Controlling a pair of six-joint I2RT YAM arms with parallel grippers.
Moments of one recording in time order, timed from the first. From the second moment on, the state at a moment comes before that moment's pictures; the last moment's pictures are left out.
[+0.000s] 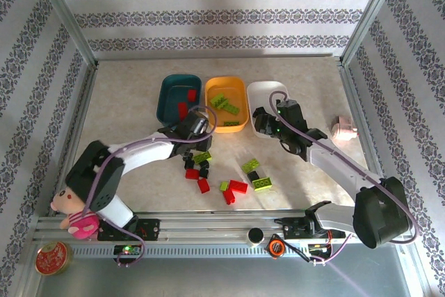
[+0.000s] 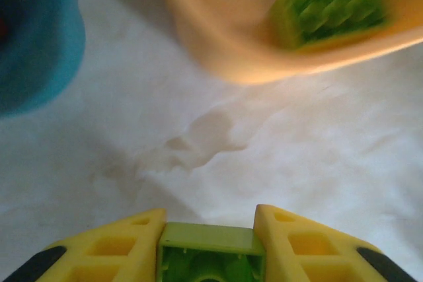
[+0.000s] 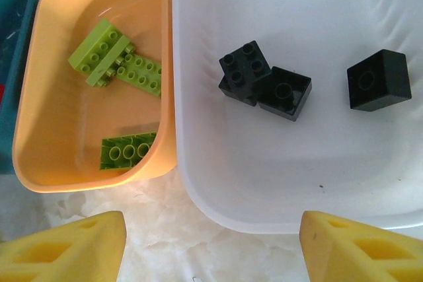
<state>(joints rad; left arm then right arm) -0.63 1.56 0.91 -0.26 -0.07 -0.43 0.39 1.23 0.76 -0.27 0.01 0.56</state>
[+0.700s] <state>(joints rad) -0.50 2.04 1.55 -0.29 0.05 -0.48 0.40 1.03 0.56 -0.33 -0.04 0.58</state>
